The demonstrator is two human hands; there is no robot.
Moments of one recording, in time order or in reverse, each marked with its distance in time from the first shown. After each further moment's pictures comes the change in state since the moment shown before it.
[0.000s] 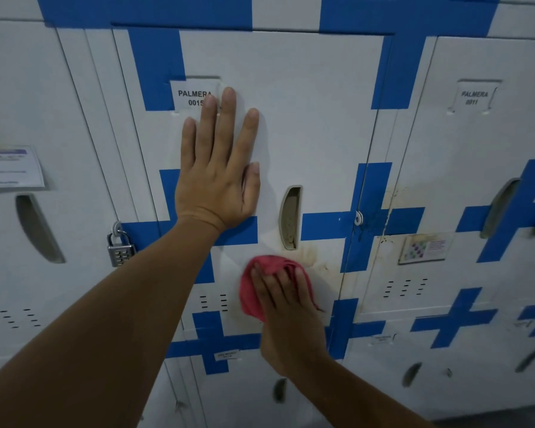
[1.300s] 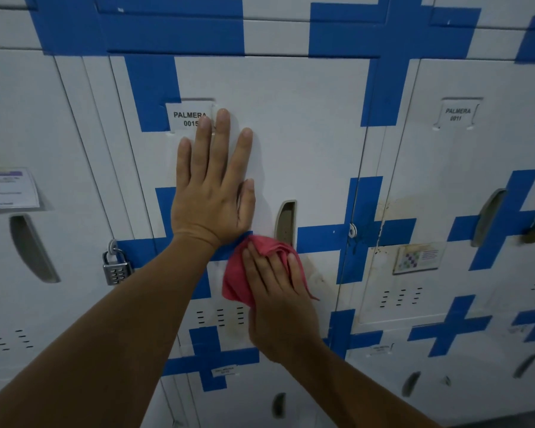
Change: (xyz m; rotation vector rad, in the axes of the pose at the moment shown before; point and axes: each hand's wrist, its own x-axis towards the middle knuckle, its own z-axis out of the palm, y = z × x) left_hand -0.001 -0.002 0.000 -0.014 -0.024 0.006; right_hand 0.030 0.001 -0.022 0.130 0.180 0.034
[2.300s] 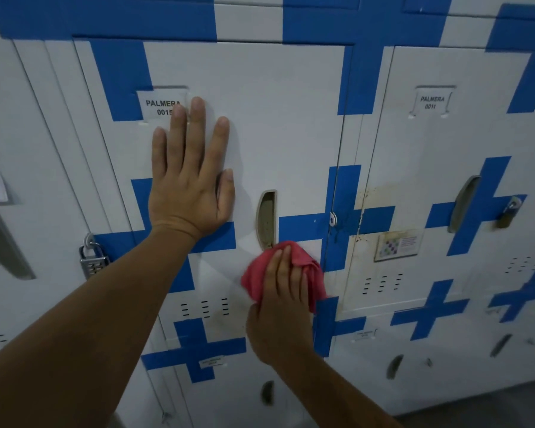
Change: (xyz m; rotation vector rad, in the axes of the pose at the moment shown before) left_hand 0.000 0.000 0.000 -0.011 0.003 -0.001; right_hand -0.031 0.008 0.020 0.044 0.050 0.356
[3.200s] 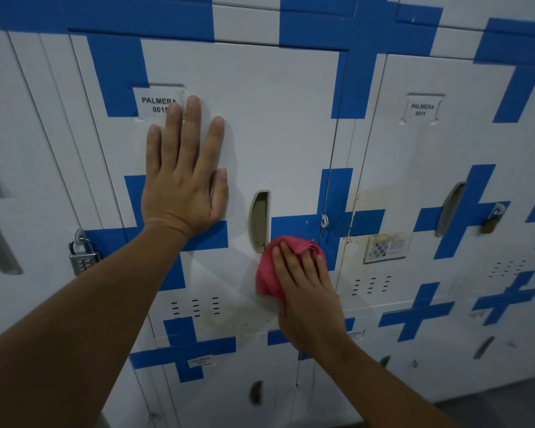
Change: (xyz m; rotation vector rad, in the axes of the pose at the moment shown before) left_hand 0.001 0.000 0.000 -0.006 0.007 0.001; right_hand 0.016 0.064 -0.032 -0.198 -0.132 -0.246
